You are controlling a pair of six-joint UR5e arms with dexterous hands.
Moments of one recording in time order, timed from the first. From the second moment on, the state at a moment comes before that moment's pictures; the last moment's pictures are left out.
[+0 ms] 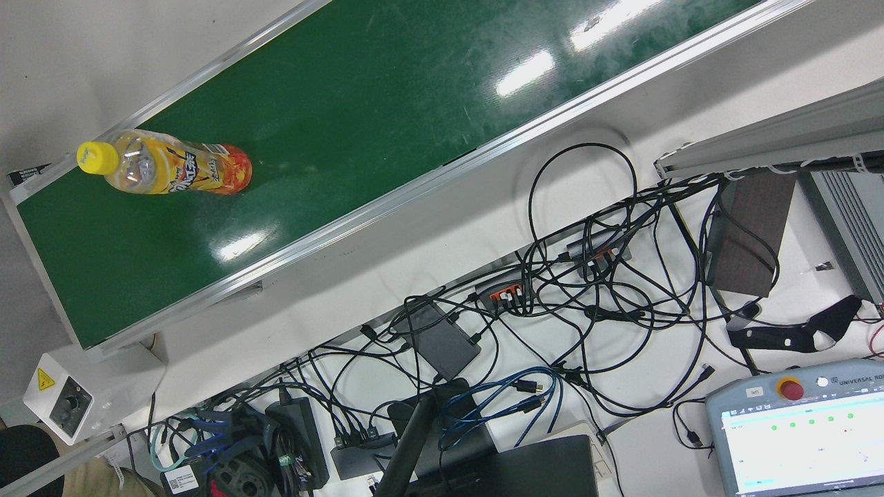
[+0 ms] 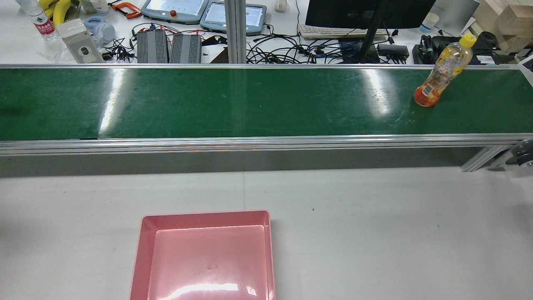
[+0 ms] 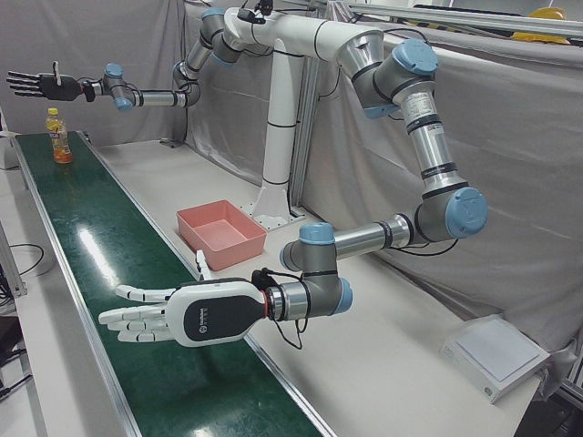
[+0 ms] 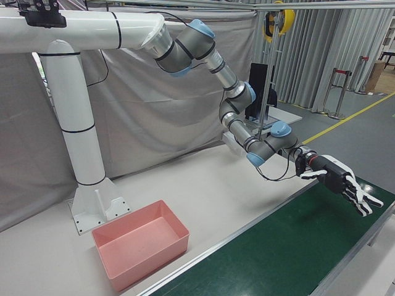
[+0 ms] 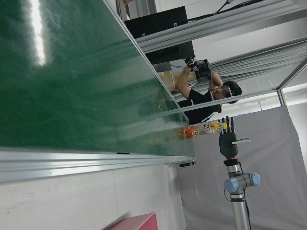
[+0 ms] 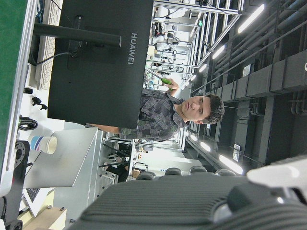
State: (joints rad) left arm -1.30 -1.71 -1.57 -0.17 1.49 0.33; right arm 1.57 -1.50 1.59 -3.22 -1.58 -0.10
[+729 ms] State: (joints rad) left arm -1.30 -1.71 -1.57 -0.16 1.49 0.33; right arm 1.57 -1.50 1.59 -3.22 -1.58 -0.10
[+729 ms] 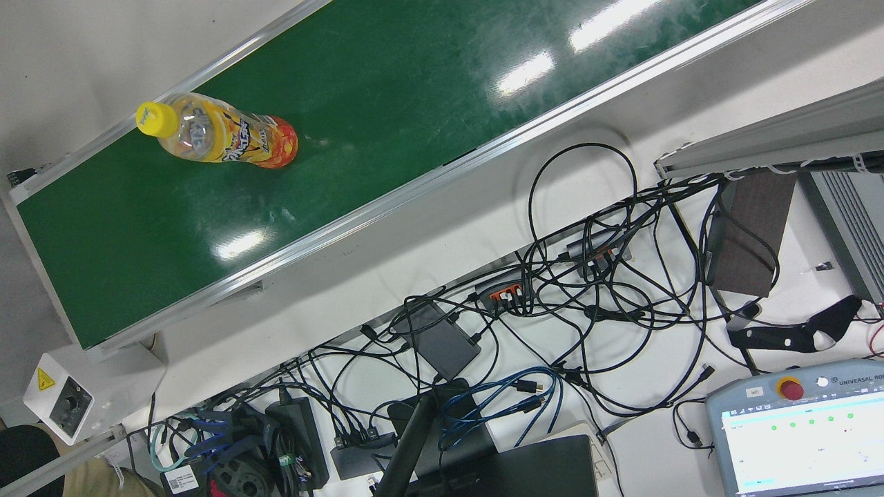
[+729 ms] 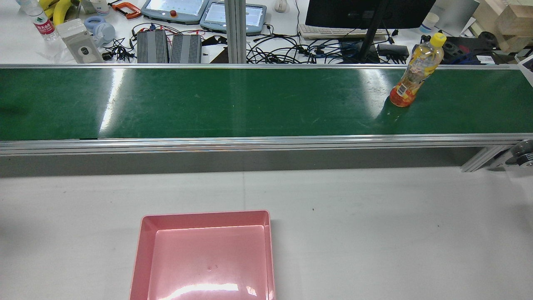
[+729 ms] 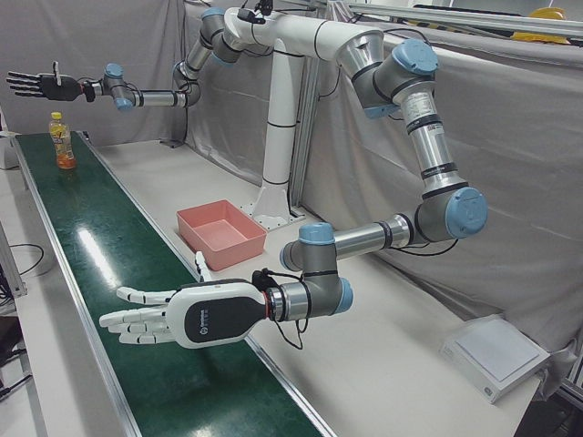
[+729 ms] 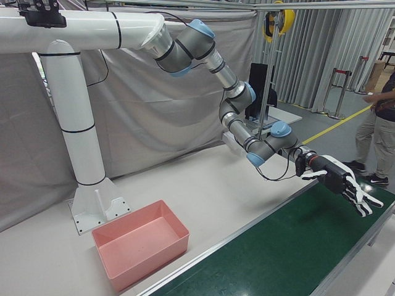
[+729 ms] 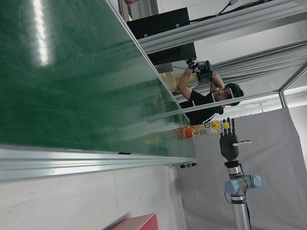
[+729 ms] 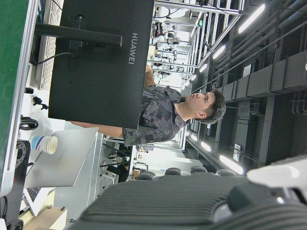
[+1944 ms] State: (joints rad) left arm -1.30 -1.71 -1.58 -0.15 1.49 0.33; right arm 1.57 -1.50 1.58 -3.21 -1.58 -0.11
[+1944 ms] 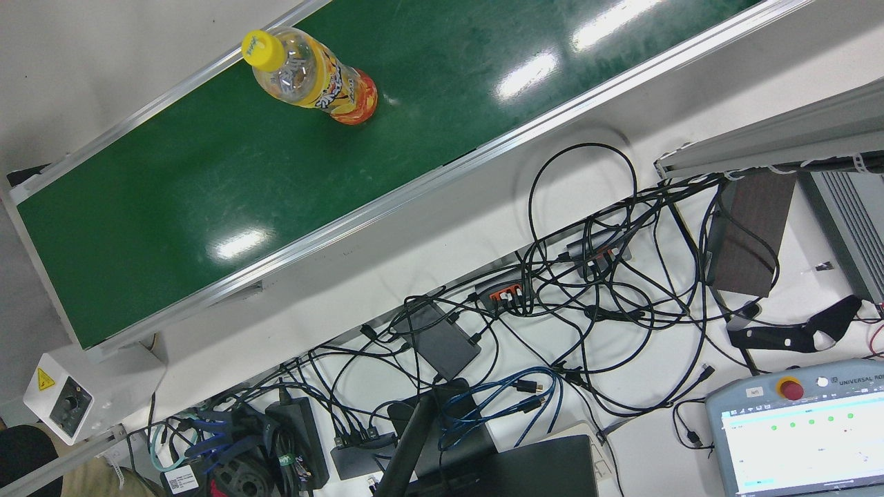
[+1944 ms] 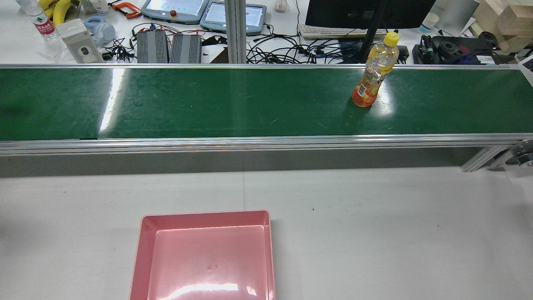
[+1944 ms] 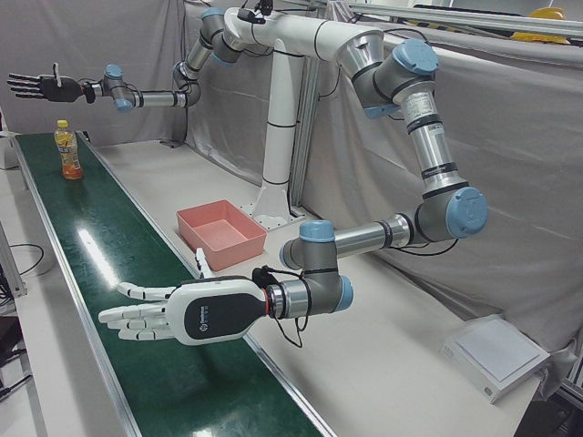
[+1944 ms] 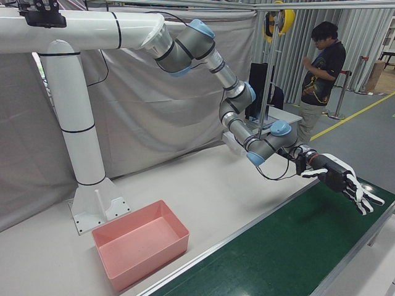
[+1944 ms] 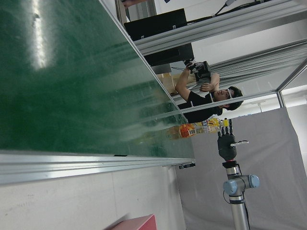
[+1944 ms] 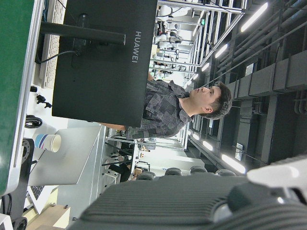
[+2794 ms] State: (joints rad) left arm -1.30 -1.71 -1.59 -0.12 1.50 0.33; right arm 1.57 -1.50 1.58 -3.22 -1.58 -0.10
